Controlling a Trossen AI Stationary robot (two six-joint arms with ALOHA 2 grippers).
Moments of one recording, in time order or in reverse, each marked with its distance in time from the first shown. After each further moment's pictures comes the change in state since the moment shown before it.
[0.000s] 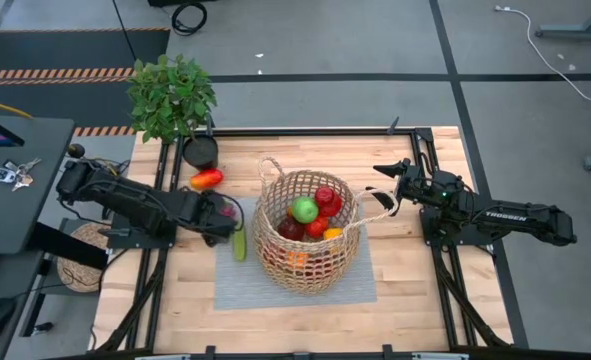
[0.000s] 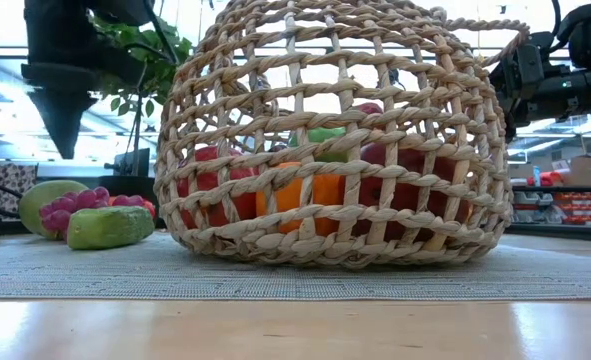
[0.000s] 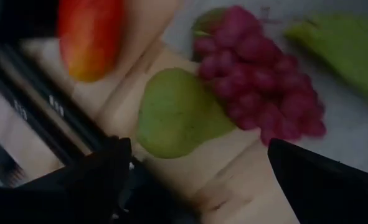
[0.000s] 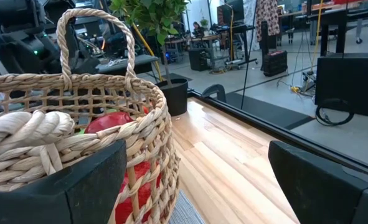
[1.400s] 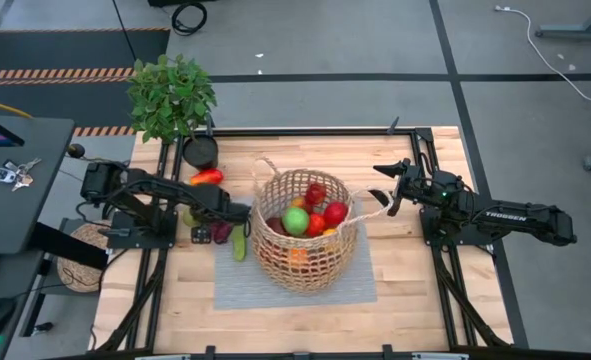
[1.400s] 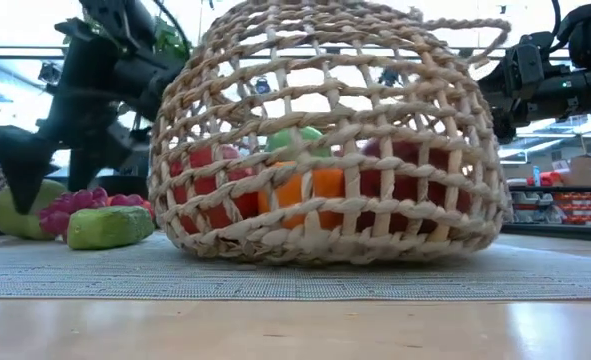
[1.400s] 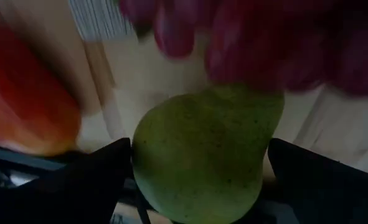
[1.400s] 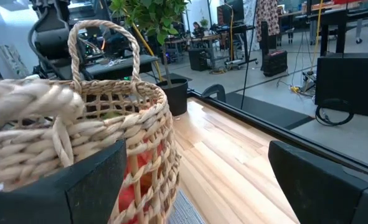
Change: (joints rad) left arm 0.240 0.218 -0.134 0.124 0.088 0.864; right arm 0.000 0.000 0.000 0.000 0.000 0.000
